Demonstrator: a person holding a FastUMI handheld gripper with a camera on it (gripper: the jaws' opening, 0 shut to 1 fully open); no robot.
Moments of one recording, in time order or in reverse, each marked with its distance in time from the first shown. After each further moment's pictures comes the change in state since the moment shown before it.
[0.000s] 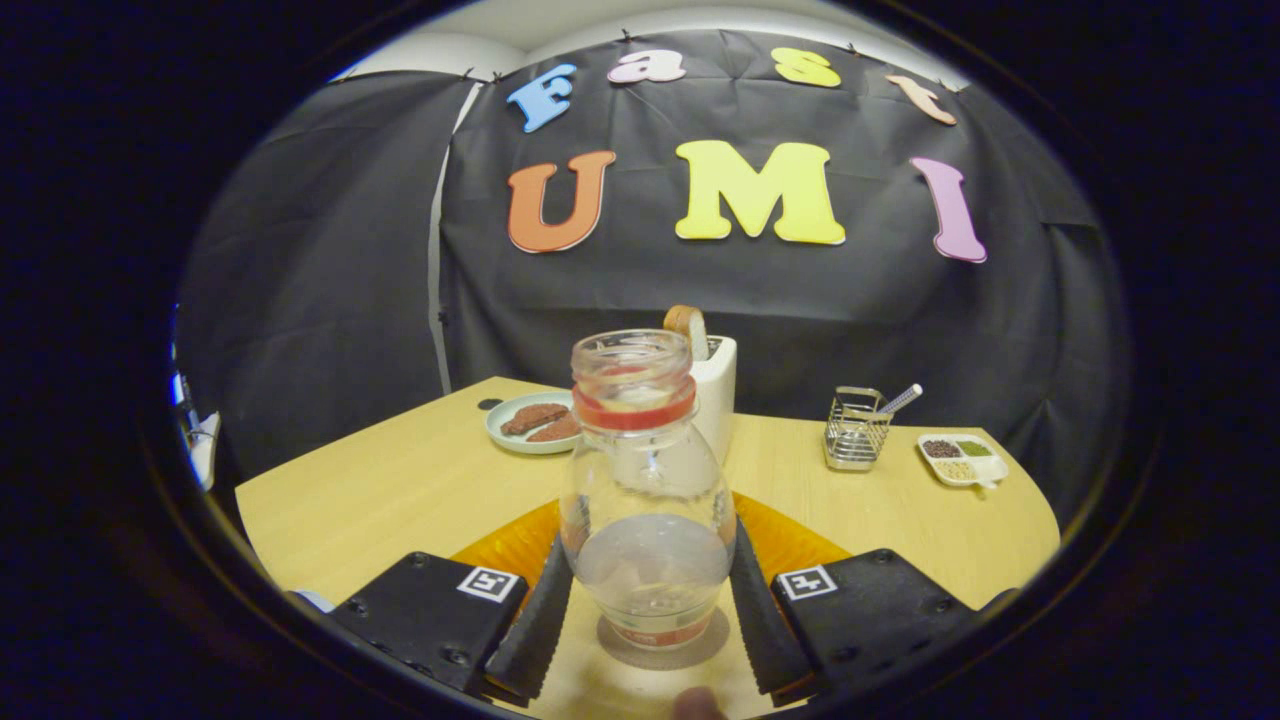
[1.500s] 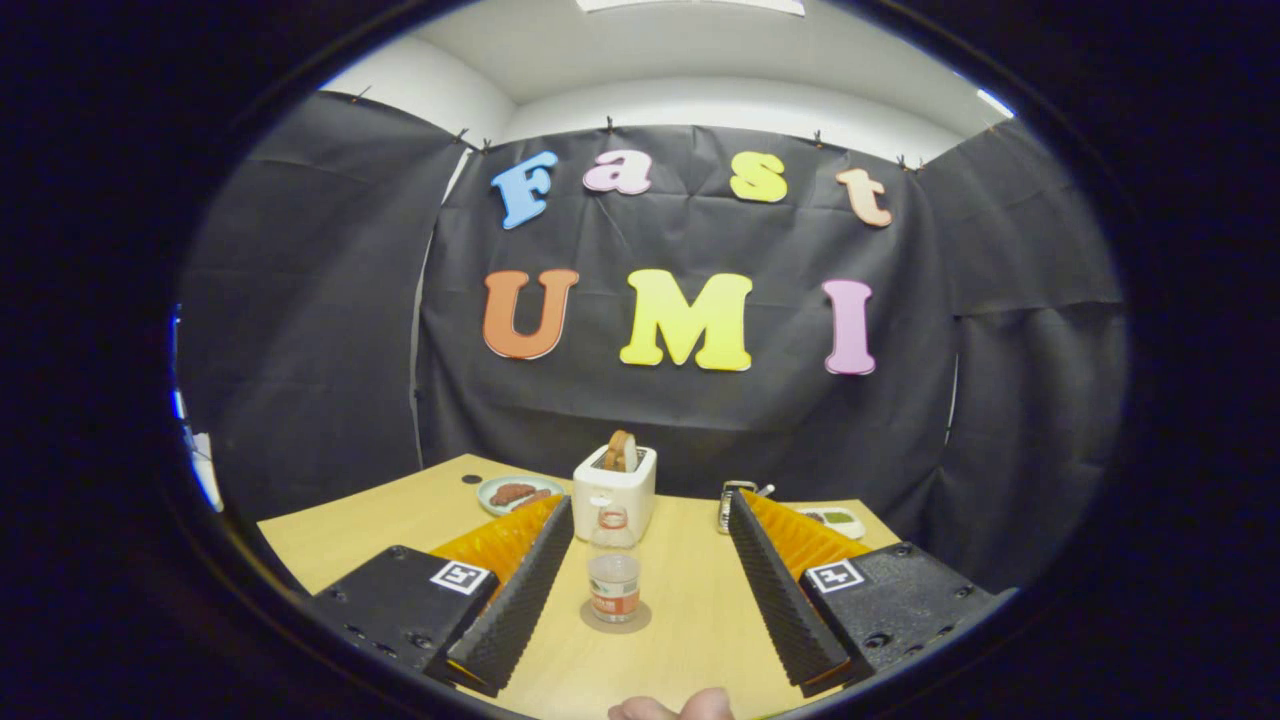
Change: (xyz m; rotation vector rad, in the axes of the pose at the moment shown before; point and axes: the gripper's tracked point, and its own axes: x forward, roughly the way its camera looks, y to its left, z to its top) arm -0.254 -0.004 0.122 -0.049 -0.249 -0.211
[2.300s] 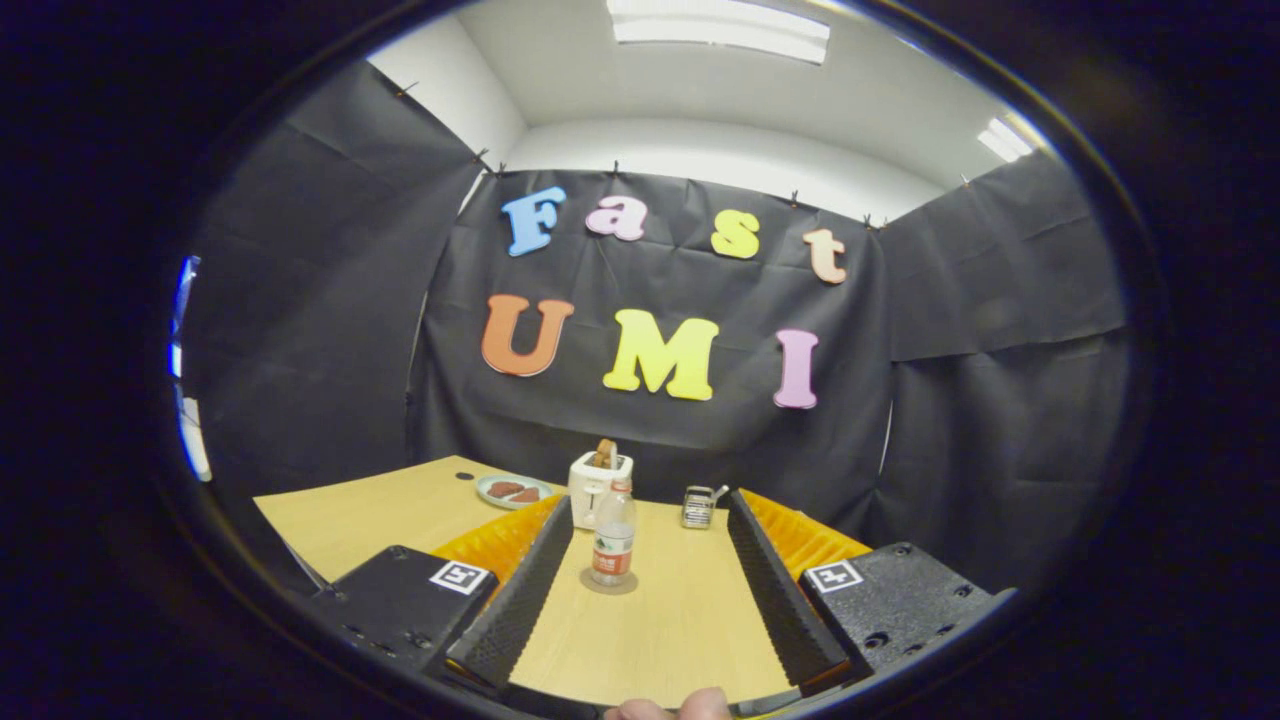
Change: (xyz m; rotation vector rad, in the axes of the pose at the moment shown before) arm -0.137 0.060 -0.029 -0.065 -0.120 -0.099
